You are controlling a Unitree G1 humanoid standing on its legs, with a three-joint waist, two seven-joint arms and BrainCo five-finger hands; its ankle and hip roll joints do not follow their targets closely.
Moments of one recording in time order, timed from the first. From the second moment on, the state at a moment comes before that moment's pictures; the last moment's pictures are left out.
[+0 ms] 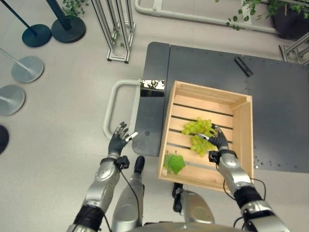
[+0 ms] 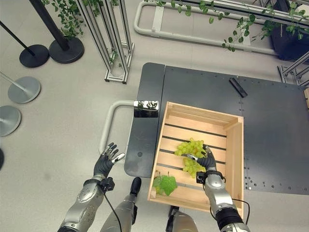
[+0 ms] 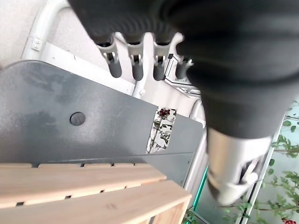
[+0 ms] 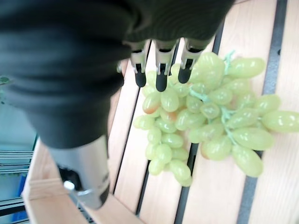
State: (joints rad) left arm -0.04 0.26 -0.17 0.21 -0.49 -0.06 0.13; right arm -0.28 -0.25 0.05 0.62 0.23 0.00 -0.21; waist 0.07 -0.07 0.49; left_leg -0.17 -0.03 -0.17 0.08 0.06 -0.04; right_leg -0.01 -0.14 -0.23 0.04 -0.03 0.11
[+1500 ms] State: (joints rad) left arm -0.04 0.31 -0.23 0.13 -0.53 -0.06 0.14; right arm -0.51 -0.35 0.20 0.72 -0.02 0.11 -0.27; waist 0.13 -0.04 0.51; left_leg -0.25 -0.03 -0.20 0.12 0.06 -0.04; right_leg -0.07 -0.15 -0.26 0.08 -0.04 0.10
